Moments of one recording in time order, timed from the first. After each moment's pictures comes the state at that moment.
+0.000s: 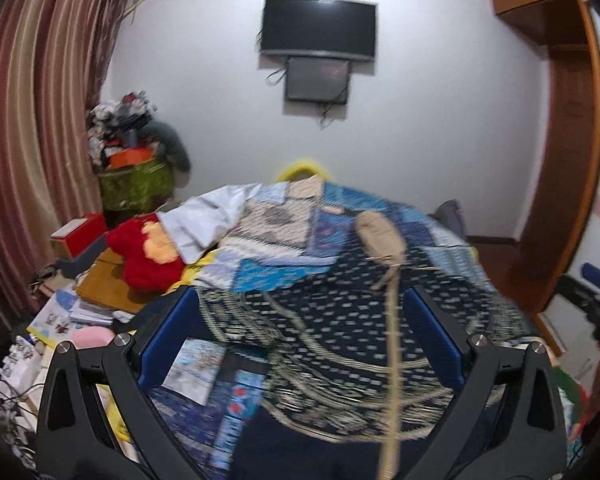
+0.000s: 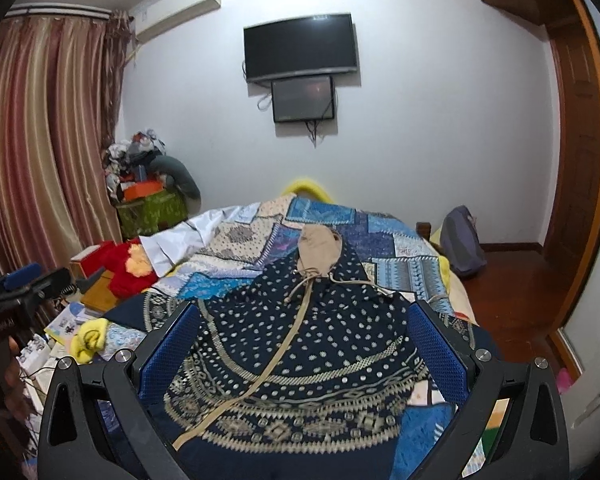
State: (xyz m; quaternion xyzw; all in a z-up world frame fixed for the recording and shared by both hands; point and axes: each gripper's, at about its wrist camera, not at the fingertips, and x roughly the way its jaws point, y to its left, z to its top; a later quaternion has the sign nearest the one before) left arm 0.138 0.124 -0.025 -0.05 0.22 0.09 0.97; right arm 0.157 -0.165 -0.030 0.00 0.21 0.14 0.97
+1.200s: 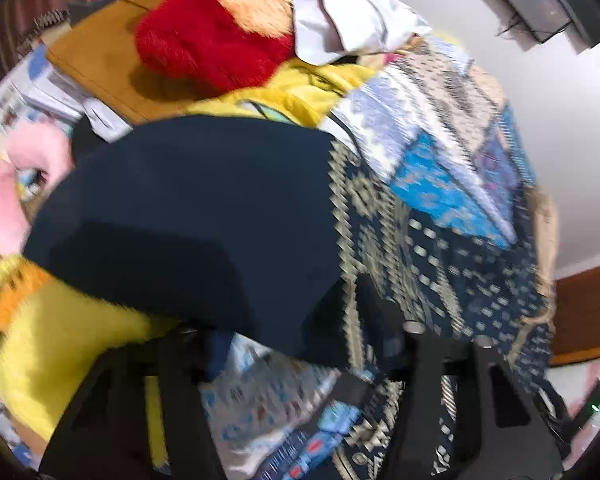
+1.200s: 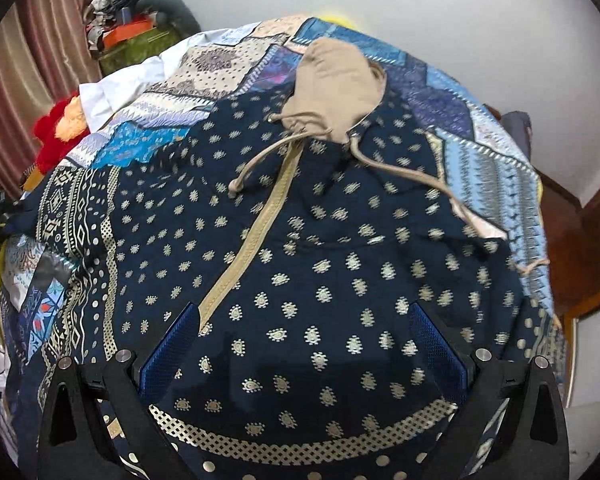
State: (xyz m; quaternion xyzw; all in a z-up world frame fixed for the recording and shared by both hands) left arm 0.321 0.368 -0.251 -0.34 0.48 0.17 0.79; right arm 0.418 -0.105 -0.222 -0.10 0.48 0.19 0.85
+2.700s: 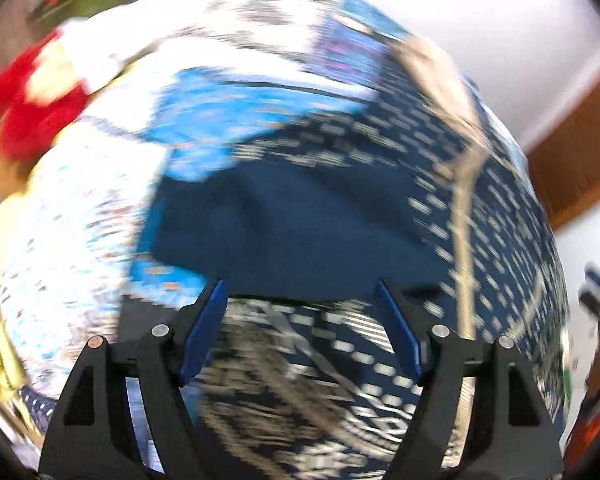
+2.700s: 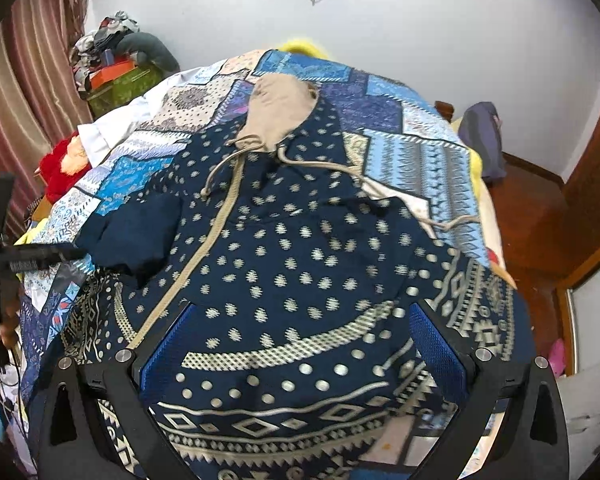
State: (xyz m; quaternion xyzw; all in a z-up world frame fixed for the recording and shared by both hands) left arm 0.342 0.209 -0.228 -0.18 0.51 0.04 0.84; right arm 0.362 -0.185 -0.173 -0.06 0.44 0.16 0.88
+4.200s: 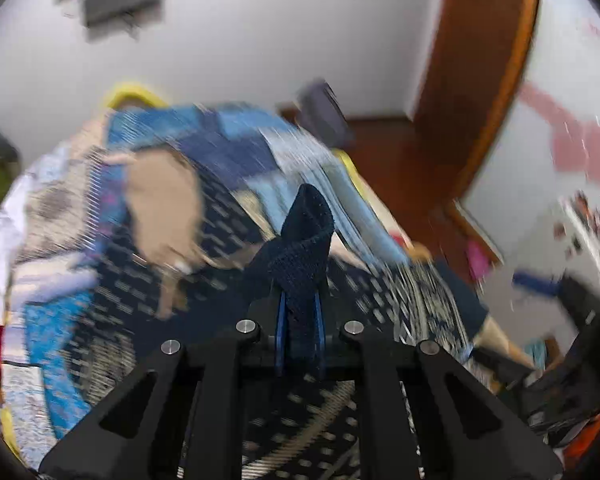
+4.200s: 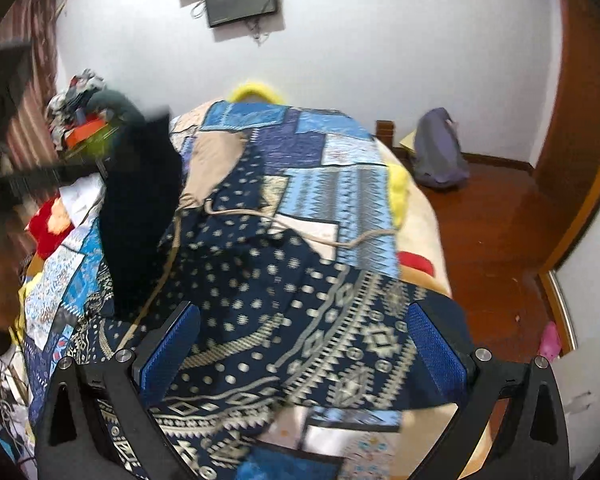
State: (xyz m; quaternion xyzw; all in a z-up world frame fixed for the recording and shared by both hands) left arm 0.419 -0.125 -0.111 0.04 0.42 -0.18 0.89; right arm 0.342 -0.316 -0.127 0.02 0.39 0.10 0.91
